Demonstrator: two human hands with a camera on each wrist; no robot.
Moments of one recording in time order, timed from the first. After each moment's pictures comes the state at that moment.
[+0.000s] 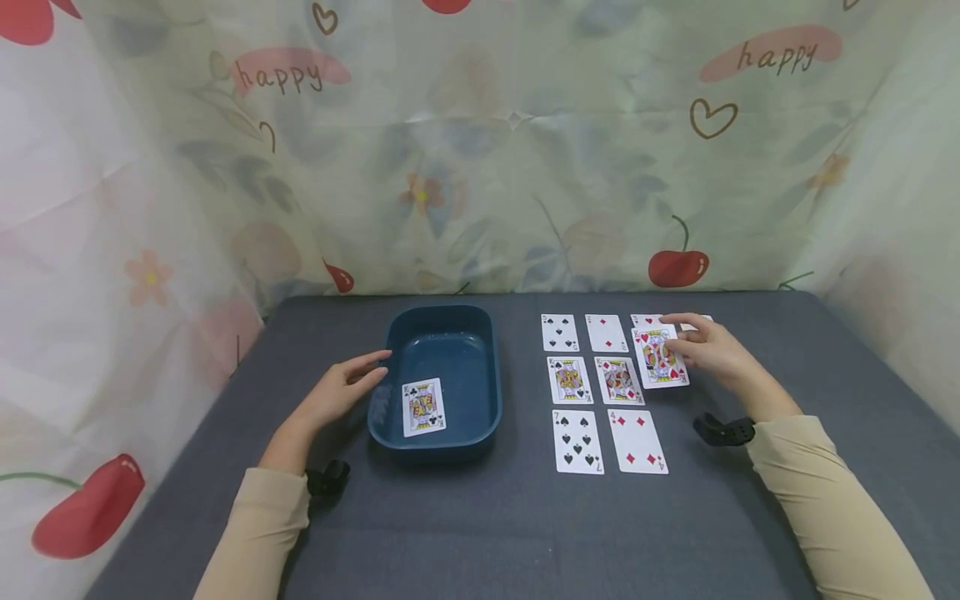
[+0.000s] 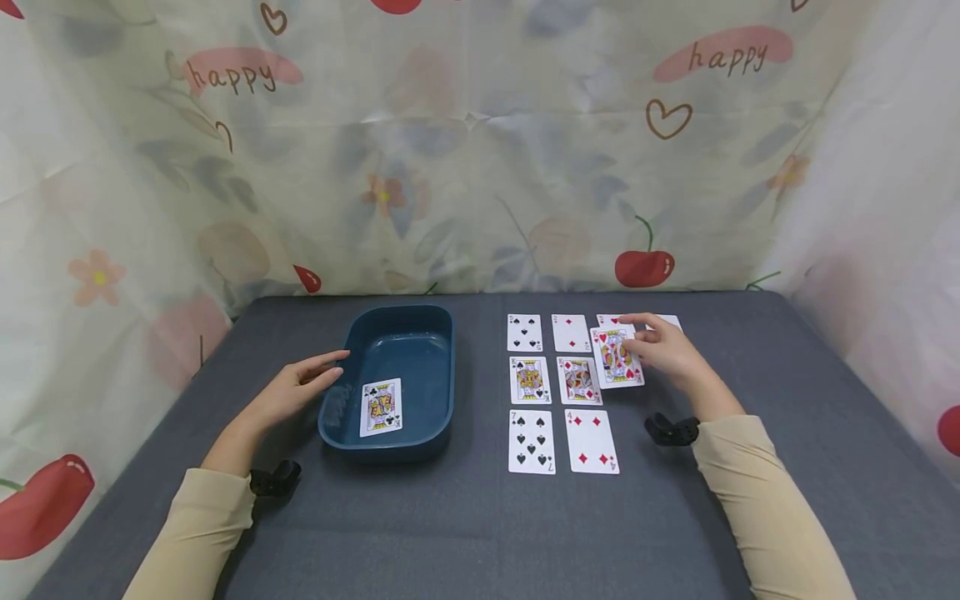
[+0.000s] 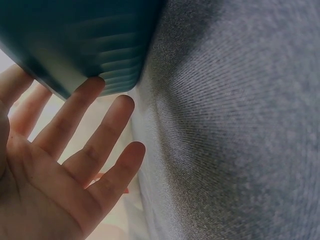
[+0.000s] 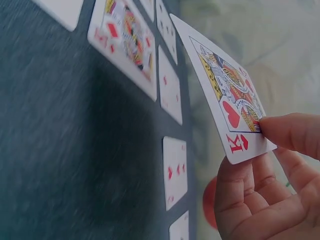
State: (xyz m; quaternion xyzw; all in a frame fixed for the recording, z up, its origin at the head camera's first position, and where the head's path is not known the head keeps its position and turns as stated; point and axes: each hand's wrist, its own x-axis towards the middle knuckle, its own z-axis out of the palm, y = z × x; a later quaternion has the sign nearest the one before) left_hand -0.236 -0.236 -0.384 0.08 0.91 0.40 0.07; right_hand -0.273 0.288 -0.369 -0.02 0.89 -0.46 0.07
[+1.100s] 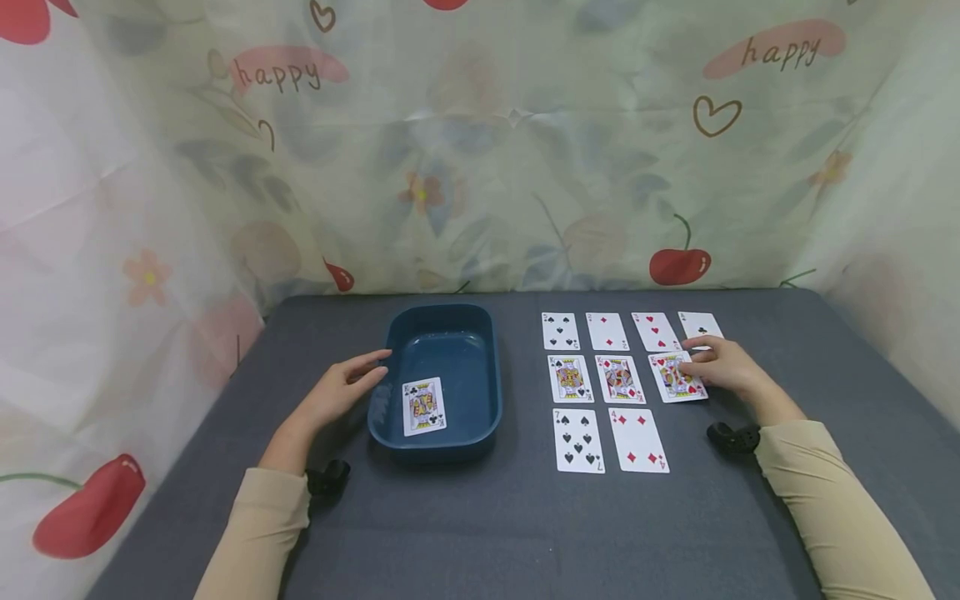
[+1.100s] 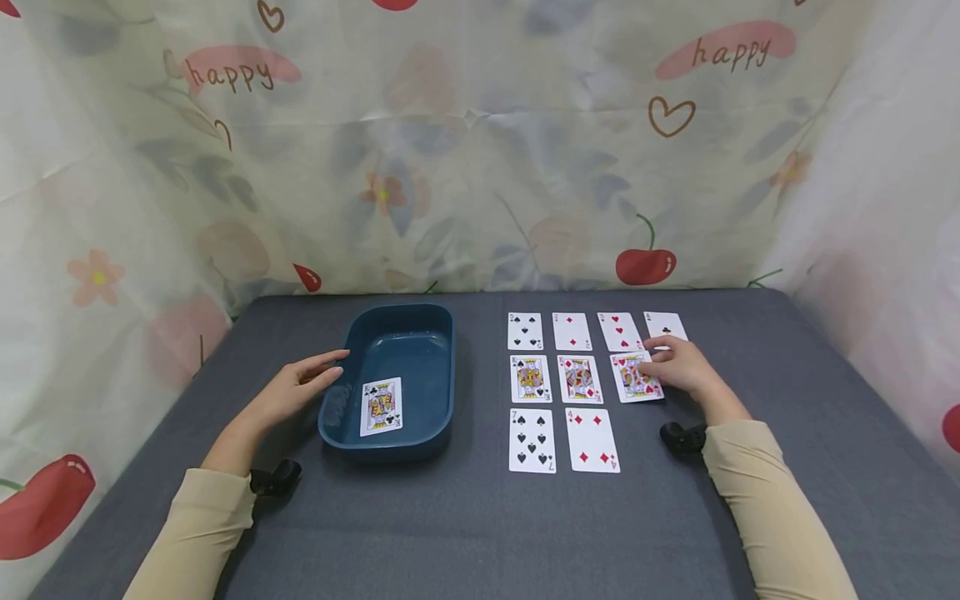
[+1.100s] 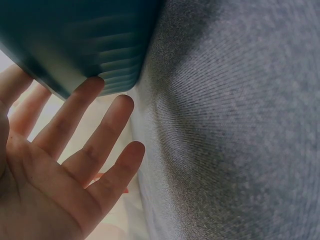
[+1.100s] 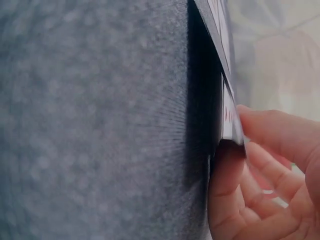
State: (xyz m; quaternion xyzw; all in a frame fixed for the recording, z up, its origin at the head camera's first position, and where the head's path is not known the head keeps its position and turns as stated) left_hand -0.238 -0.236 -0.383 0.08 0.91 0.40 0.08; right_hand -0.276 0.318 -0.399 -0.01 0.92 -0.37 0.10
